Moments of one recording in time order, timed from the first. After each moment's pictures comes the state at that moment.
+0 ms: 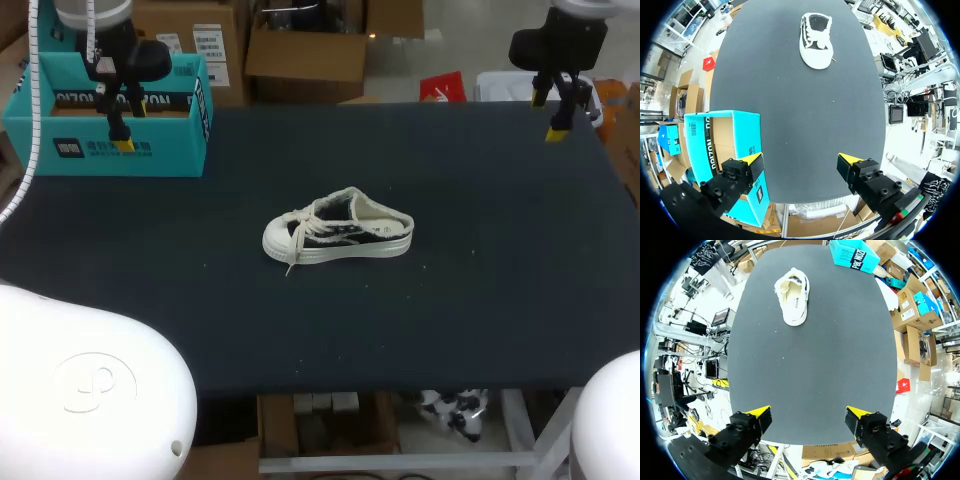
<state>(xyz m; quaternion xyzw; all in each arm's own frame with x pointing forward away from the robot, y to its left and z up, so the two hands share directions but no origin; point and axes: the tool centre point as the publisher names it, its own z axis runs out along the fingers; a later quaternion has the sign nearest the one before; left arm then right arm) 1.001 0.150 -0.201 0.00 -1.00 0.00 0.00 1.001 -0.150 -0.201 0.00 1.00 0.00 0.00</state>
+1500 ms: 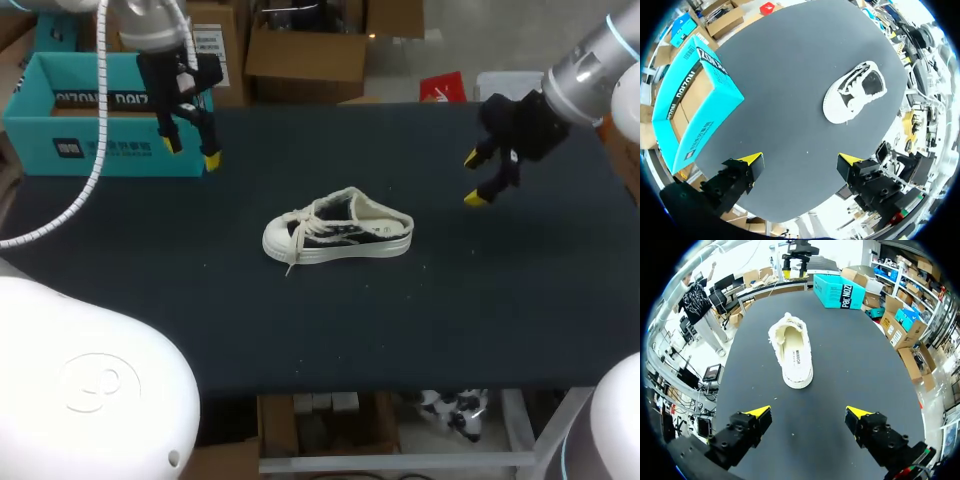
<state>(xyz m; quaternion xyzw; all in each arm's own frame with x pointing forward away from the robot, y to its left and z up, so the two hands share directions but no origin) 0.962 0.044 -0.236 0.44 -0.90 0.01 0.07 0.959 -0.036 -0.304 0.08 0.96 0.27 0.02</state>
